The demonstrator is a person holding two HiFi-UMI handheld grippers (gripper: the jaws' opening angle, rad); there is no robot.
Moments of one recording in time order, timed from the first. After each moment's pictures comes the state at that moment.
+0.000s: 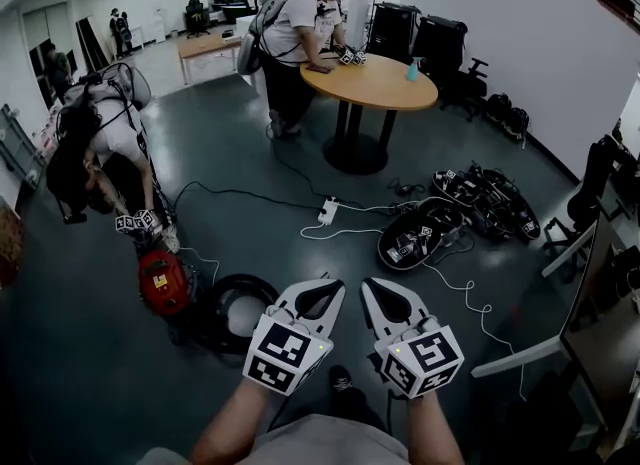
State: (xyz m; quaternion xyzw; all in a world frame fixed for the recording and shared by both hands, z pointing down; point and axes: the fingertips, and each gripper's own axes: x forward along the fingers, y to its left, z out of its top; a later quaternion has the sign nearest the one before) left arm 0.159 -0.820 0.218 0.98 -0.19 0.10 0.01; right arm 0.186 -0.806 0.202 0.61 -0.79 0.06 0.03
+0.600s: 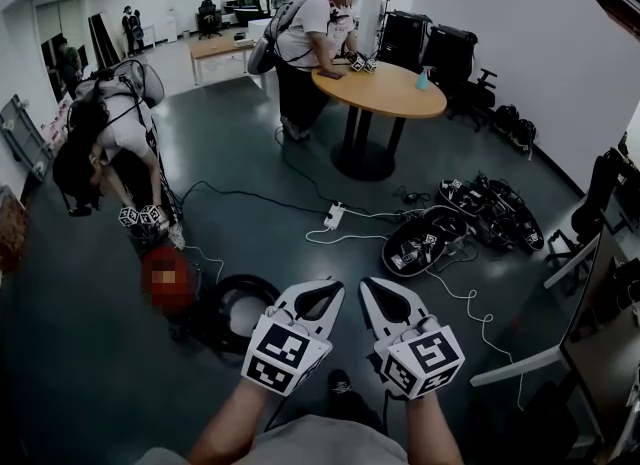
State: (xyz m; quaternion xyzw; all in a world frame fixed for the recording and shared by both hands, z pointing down) left arm 0.144 -0.816 0.215 0.97 -0.21 0.10 0.01; right arm 0.169 -0.805 0.191 0.59 -0.81 0.04 0.02
